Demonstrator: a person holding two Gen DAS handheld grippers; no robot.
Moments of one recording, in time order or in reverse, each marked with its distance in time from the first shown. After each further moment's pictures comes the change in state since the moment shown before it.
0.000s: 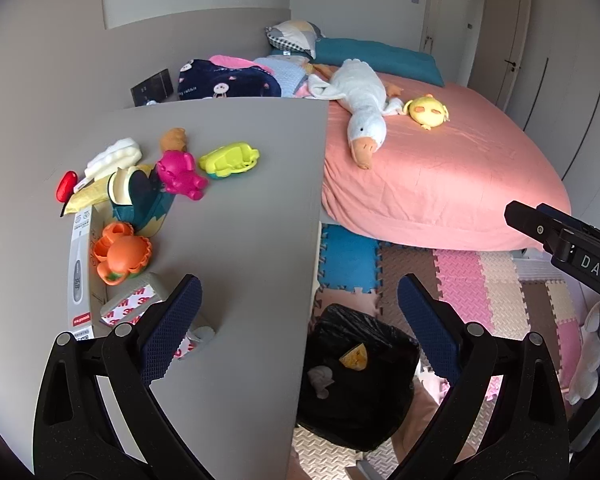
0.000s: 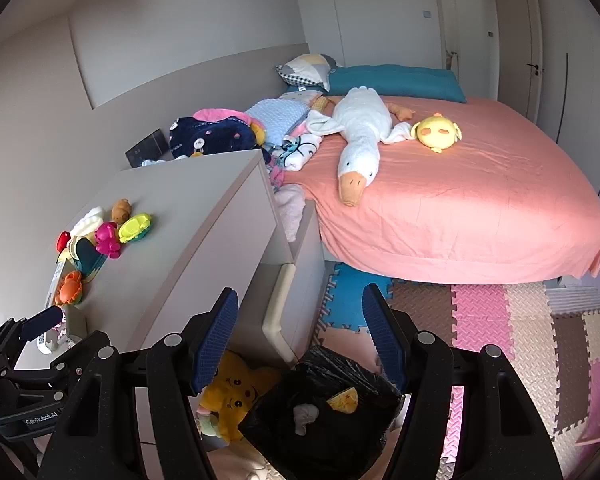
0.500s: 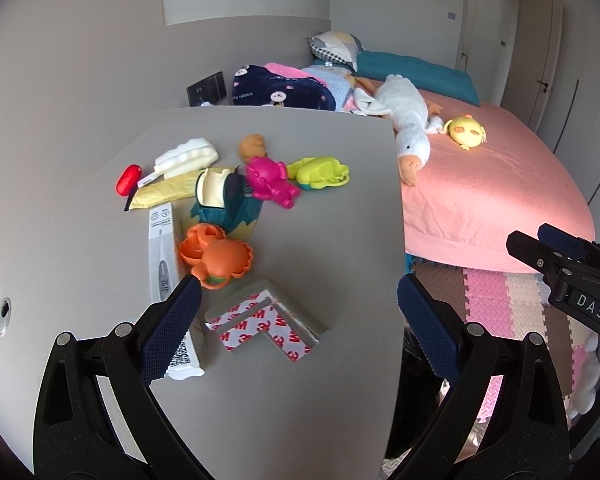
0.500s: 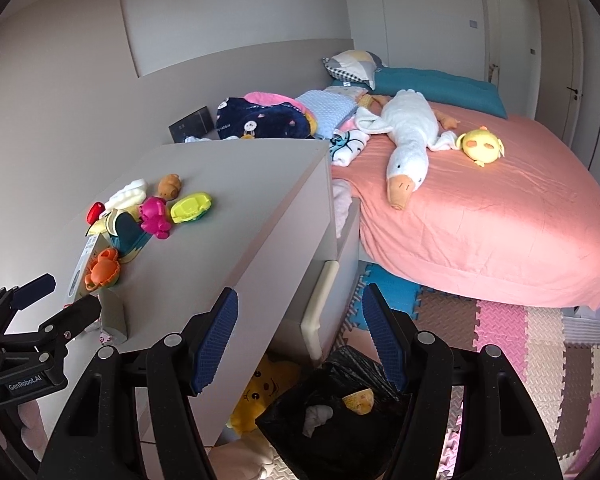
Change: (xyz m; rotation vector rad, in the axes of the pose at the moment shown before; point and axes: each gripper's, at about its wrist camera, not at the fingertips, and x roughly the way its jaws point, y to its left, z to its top) left arm -0.022 0.062 0.000 -0.076 -0.035 0.106; right arm 0.013 0.067 -0.001 -0.115 0.029 0.089
